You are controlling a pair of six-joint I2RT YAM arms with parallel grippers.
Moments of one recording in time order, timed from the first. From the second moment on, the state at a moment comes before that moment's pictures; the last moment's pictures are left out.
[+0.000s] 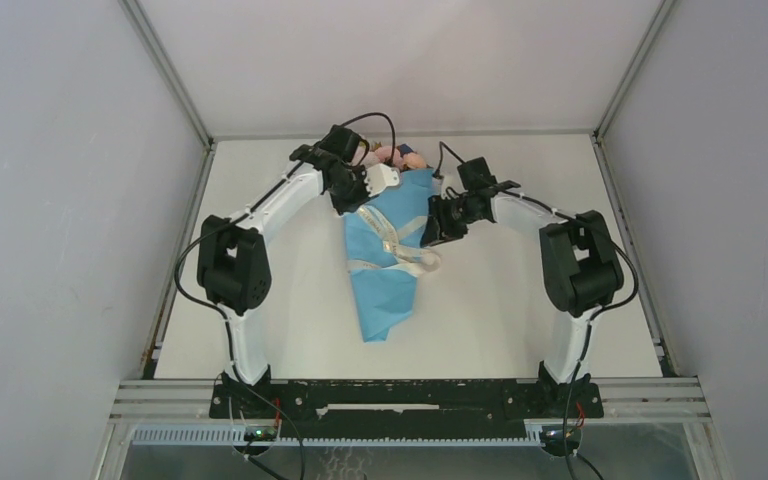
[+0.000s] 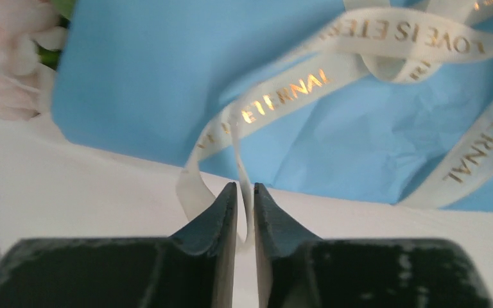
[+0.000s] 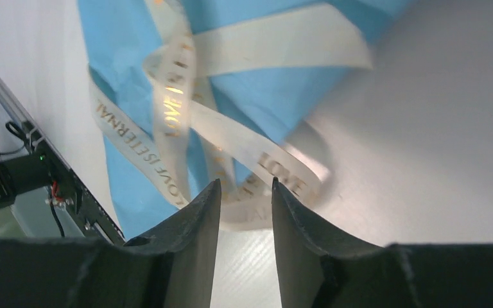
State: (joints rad) left arm -0.44 1.96 1.74 -0.85 0.19 0.83; right arm 0.35 1.92 1.33 -0.47 -0.64 0.16
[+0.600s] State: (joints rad) left arm -0.69 1.96 1.75 -1.12 0.36 1.11; right arm 0.30 1.95 1.22 -0.40 -0.56 0.28
